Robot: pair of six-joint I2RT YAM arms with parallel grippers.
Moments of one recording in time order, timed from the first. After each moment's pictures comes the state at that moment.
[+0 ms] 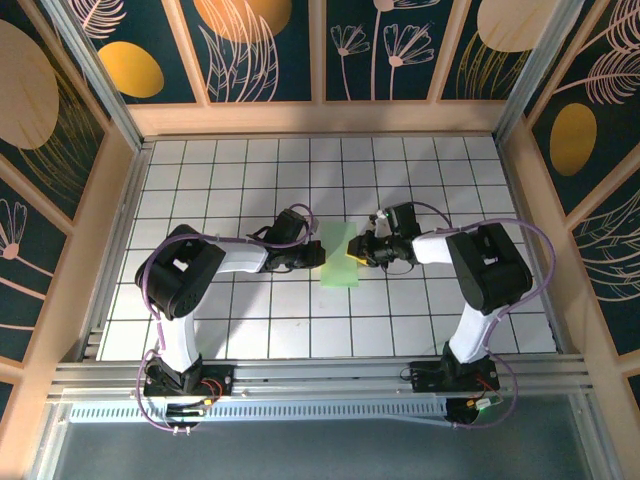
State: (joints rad) left arm -0.65 1.89 0.91 0.11 0.35 -0.65; right arm 0.37 1.79 0.76 0.10 -0.70 0.72
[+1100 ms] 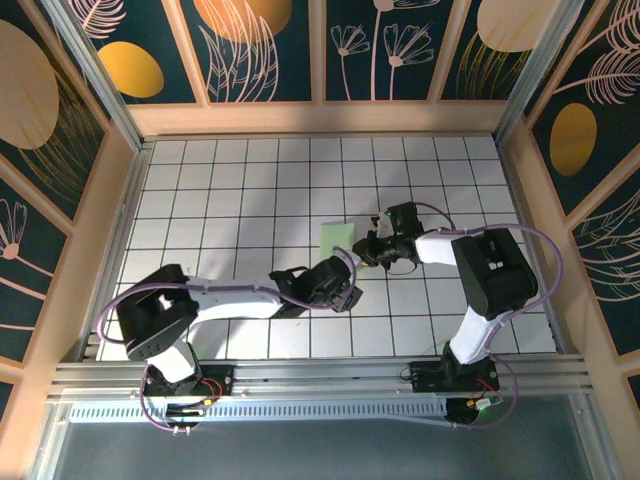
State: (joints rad) left arm -1.13 1.68 0.91 -0.07 -0.23 -0.36; right arm 0.37 1.74 0.76 0.01 -0.73 0.73
